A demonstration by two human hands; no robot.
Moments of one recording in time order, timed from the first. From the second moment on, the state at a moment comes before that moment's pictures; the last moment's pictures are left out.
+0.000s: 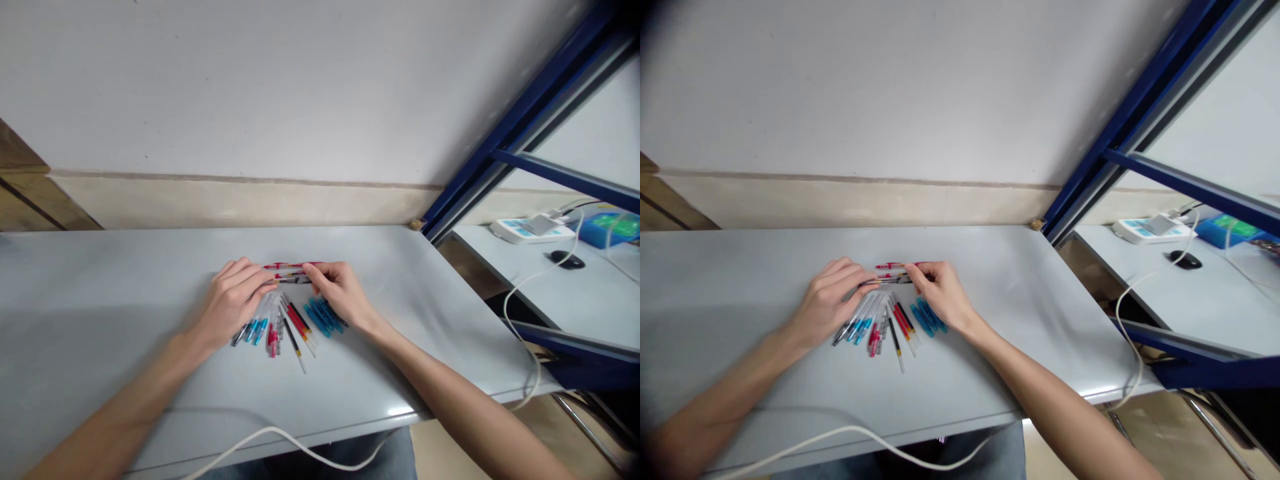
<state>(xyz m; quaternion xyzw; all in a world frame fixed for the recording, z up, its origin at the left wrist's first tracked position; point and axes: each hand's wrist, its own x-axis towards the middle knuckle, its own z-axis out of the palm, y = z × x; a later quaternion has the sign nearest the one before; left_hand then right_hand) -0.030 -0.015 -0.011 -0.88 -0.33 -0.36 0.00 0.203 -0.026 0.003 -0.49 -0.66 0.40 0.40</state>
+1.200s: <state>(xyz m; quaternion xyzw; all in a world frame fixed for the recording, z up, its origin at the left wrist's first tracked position) -0.034 -0.001 -0.025 -0.87 -0.37 -0.31 -0.10 0.251 0.007 -0.001 -0.49 -0.81 0.18 0.26</state>
